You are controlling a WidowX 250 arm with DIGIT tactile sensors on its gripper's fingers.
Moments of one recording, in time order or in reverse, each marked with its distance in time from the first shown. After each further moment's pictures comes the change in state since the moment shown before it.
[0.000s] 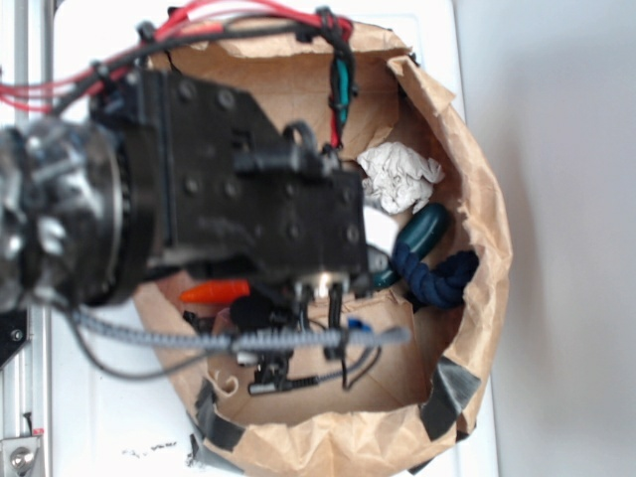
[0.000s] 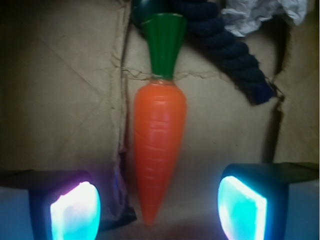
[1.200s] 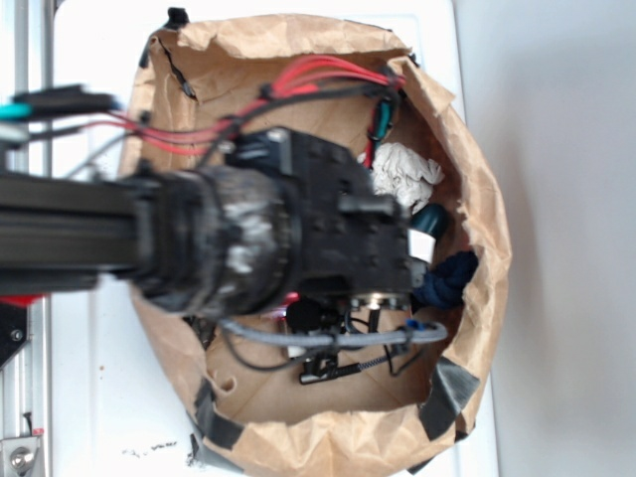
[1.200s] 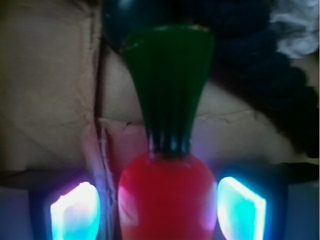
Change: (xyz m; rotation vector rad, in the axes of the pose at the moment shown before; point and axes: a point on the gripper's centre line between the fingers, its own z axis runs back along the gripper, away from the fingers) arm 0.024 0.014 -0.050 0.063 0.010 0.106
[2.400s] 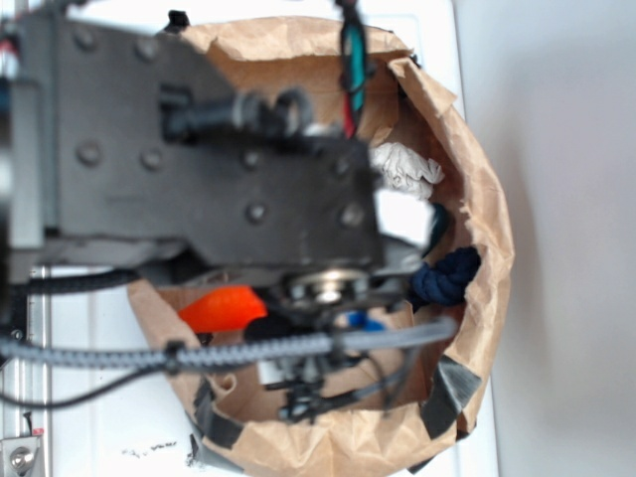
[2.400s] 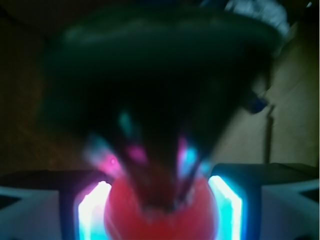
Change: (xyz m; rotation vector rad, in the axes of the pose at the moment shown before) arm -0.010 -0.012 0.115 -0.146 -0.092 0.028
